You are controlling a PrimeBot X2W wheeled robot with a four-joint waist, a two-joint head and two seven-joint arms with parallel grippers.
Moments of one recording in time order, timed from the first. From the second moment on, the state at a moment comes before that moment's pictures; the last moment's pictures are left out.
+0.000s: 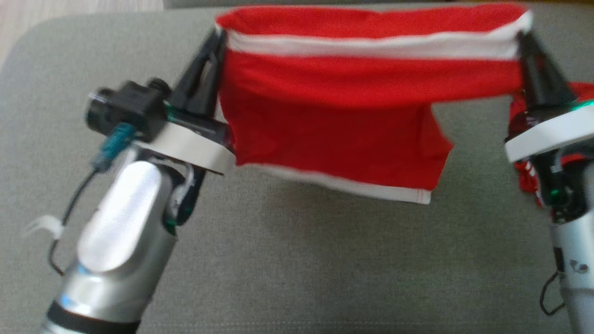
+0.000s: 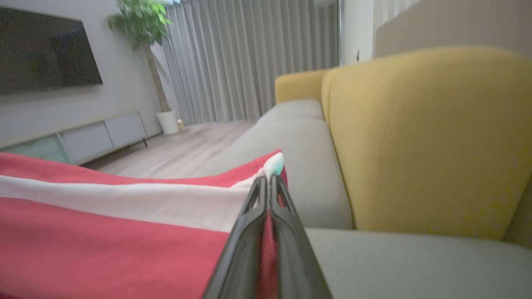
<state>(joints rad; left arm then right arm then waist) -0.58 0.18 -0.48 0.23 -0.33 0.03 -0.23 -0.47 -0.28 0.10 0.21 0.42 0.13 0.07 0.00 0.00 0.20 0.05</state>
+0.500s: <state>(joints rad) -0.62 0.25 -0.41 -0.17 -0.34 0.09 -0.11 -0.46 -0.20 -0.06 -0.35 0.34 0.13 0.22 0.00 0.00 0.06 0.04</state>
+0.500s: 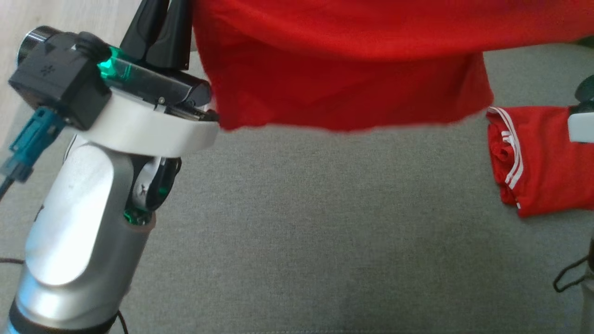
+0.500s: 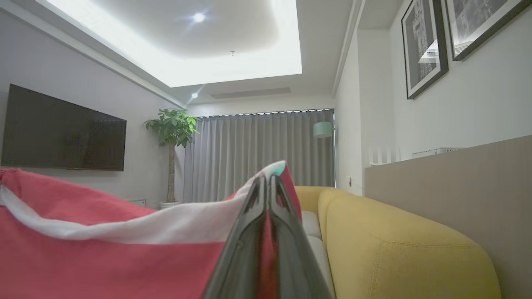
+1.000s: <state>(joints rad) -0.60 0.25 -0.41 -0.19 -0.35 0.12 -0.08 -0.46 -0.15 -0.06 -0.29 0.36 0.13 0.29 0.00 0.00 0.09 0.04</state>
